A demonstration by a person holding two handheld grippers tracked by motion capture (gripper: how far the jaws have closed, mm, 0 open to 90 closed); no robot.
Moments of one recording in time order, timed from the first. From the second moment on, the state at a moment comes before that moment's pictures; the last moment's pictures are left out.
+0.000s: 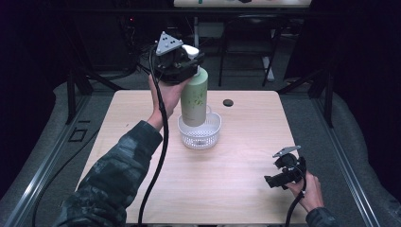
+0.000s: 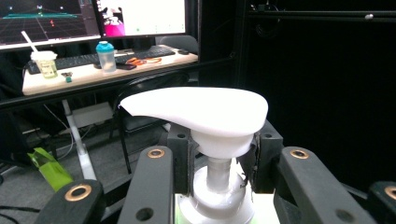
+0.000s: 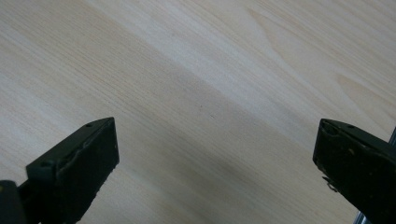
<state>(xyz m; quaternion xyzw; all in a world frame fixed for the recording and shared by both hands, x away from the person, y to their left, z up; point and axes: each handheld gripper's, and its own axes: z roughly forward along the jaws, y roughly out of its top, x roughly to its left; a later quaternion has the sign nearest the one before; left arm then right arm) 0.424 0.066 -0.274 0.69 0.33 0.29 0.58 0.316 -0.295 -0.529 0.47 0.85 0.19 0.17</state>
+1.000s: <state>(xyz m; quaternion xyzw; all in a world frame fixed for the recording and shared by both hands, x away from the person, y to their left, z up) 0.444 0.056 -0.297 0.68 0.36 0.28 0.58 0.315 -0.294 -0.529 0.47 0.85 0.19 0.17</state>
